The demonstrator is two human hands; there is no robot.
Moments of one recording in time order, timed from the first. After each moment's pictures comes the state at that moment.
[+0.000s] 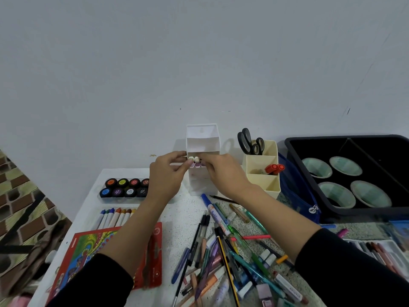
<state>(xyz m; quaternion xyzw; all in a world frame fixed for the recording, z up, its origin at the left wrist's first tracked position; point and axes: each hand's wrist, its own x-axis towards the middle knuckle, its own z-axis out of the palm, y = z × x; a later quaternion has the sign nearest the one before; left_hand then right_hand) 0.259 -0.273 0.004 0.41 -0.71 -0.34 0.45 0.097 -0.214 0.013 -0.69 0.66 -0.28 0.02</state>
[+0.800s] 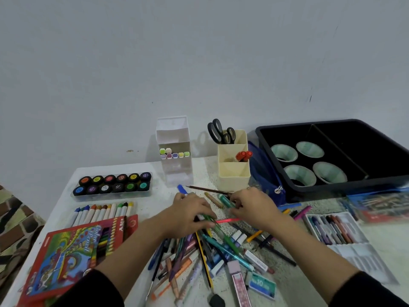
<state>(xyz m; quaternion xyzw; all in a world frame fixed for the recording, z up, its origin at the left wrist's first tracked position) 0.227 -0.188 -0.047 0.17 -0.97 -0.19 -0.01 0.025 -0.074 -0.037 -0.61 0.78 -0.08 0.08</state>
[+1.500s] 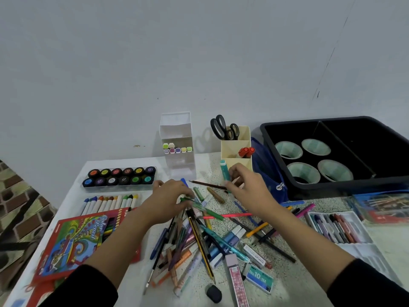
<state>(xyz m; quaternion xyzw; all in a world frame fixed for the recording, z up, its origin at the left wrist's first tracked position) 0.256 -0.202 -0.037 0.32 -0.93 -0.15 0.06 0.033 -0.080 -0.020 -0.55 0.71 -0.41 0.18</state>
